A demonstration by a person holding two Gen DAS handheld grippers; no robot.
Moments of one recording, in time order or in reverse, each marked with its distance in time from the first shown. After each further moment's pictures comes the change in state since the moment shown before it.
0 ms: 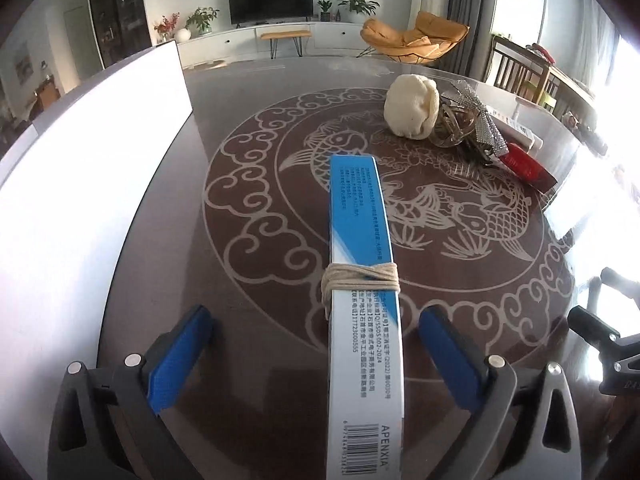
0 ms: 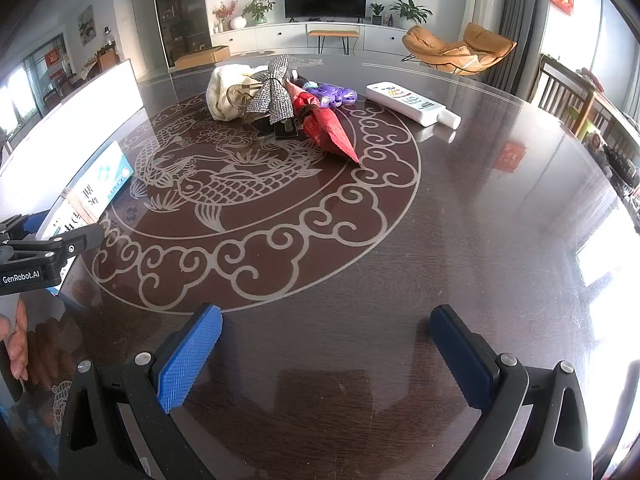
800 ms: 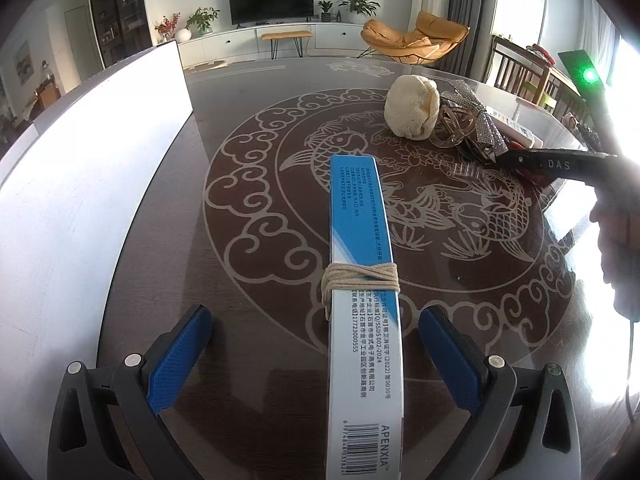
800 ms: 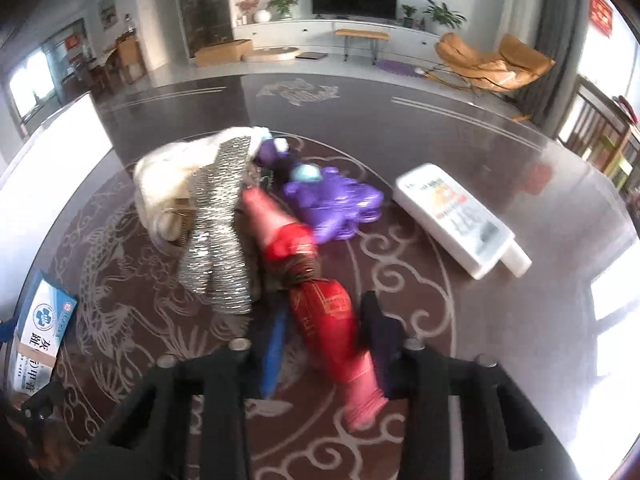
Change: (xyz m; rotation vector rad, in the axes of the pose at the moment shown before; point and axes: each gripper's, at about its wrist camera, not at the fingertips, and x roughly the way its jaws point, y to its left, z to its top) left arm 0.001 -0.004 -0.001 -0.001 0.000 0.002; right arm 0.083 -0.010 0.130 -0.100 0.010 0.091
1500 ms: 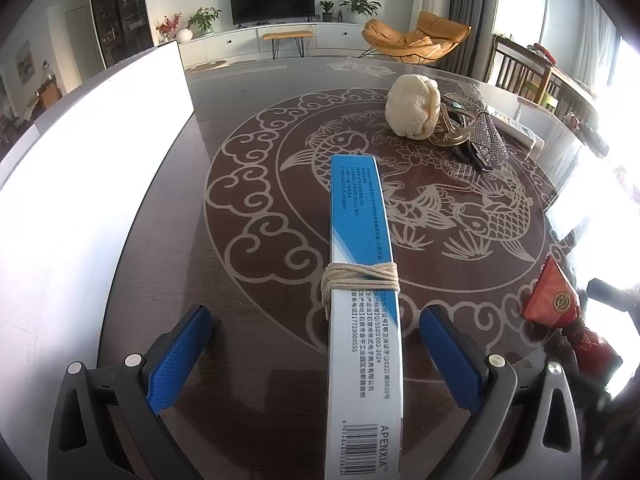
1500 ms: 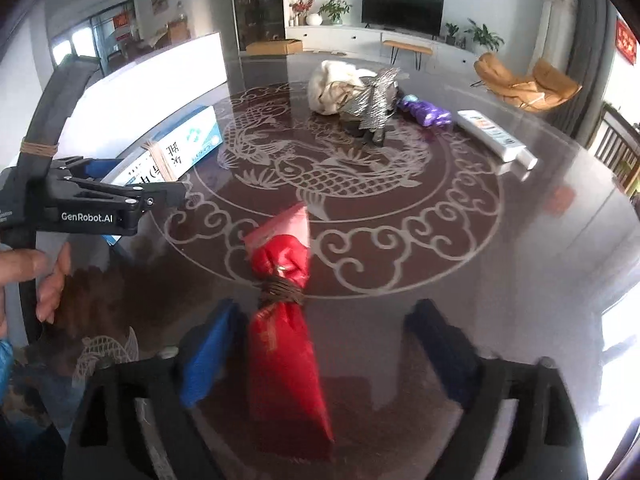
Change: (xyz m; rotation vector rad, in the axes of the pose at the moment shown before) left arm -0.003 0.003 -0.001 -0.001 0.001 0.007; right arm -0.078 0.077 -0.140 -0.132 -0.013 0.071
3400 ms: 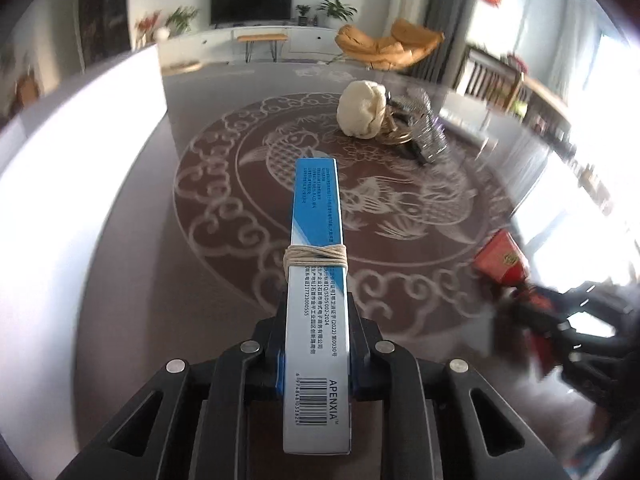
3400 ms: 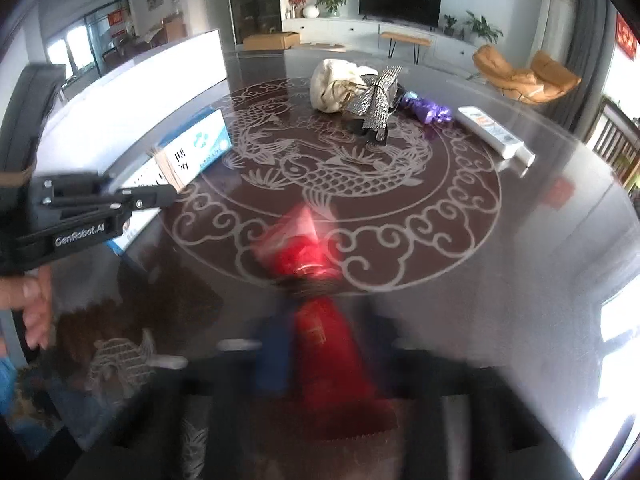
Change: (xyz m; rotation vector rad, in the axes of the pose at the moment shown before) left arm -0.033 -0.007 -0.021 -0.036 -0.018 -0.160; right arm -0.016 -0.006 0.002 0.067 0.031 0.028
